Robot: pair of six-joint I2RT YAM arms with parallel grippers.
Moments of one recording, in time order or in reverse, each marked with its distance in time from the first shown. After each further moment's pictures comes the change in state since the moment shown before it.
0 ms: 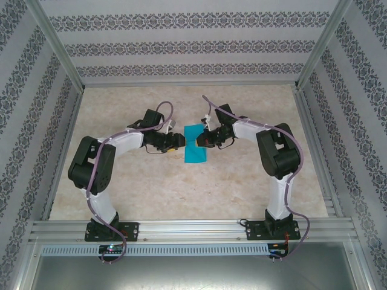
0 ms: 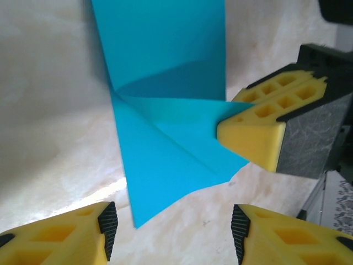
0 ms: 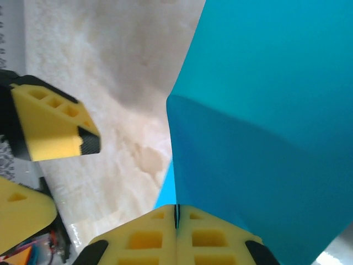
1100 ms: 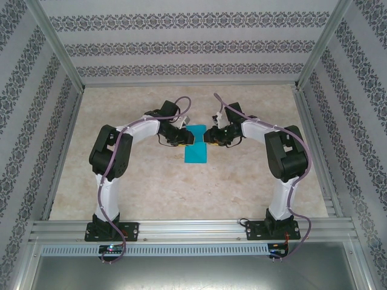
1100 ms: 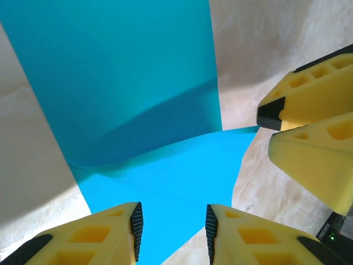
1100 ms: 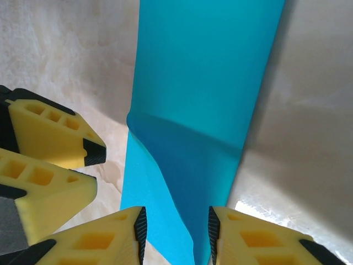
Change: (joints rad) left arm -0.070 0.266 0.375 -0.306 -0.061 0.179; right arm -0.068 -0.042 -0.038 -0.023 0.130 0.048
